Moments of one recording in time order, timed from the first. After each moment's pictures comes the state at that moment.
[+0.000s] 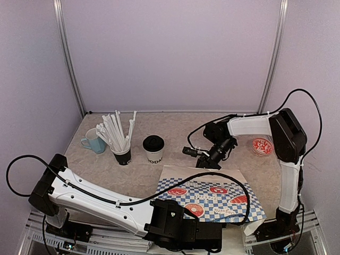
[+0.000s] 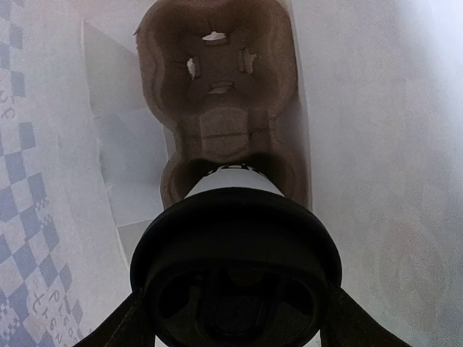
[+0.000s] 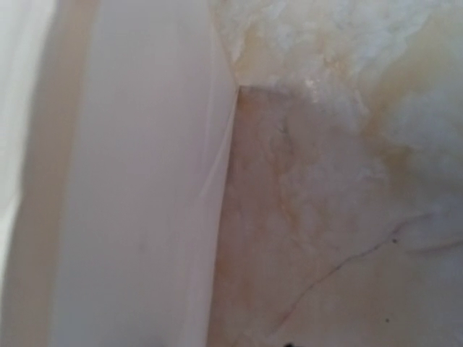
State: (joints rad) left arm -1.70 2.04 1.69 -0.95 -0.82 0.28; right arm 0.59 2.05 1.44 -1.04 -0.92 -0.87
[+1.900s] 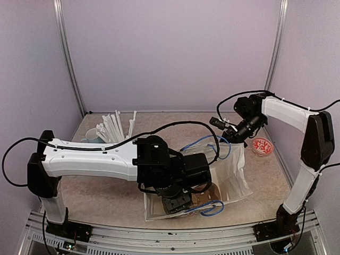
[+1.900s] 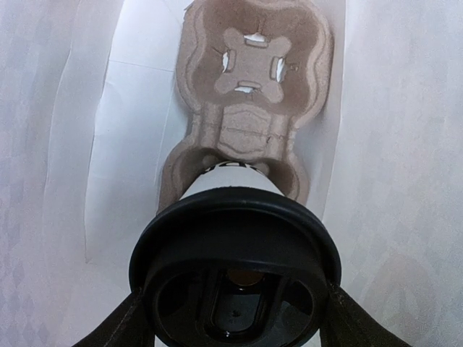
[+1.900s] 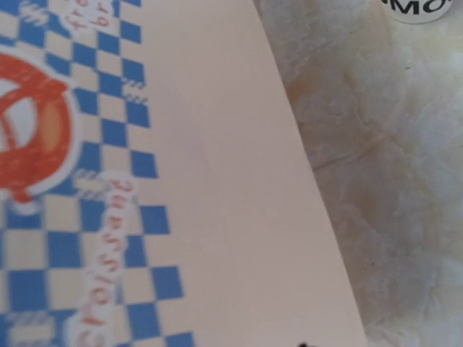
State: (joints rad) left arm -1.43 1.95 1.79 -1.16 -0.28 -0.19; right arm 0.35 1.77 1.51 -1.28 -0.86 -0.99
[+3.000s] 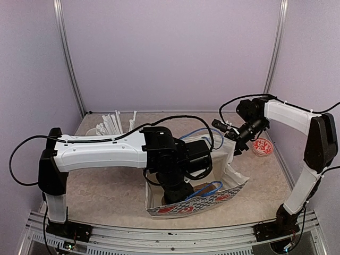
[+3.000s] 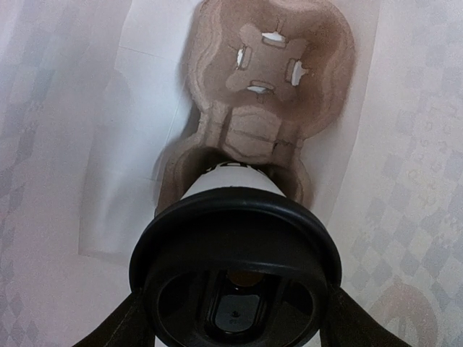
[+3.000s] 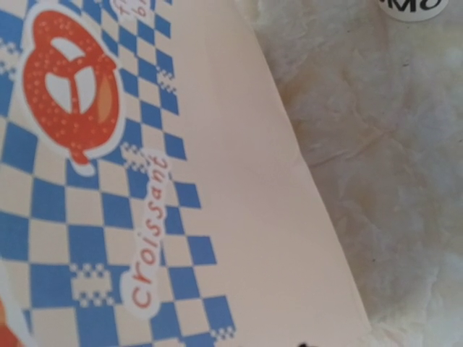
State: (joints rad) left arm -1.33 2.02 1.89 -1.24 -0.10 -0.27; right arm 0.33 1.73 1.42 -1.22 -0.87 -0.98
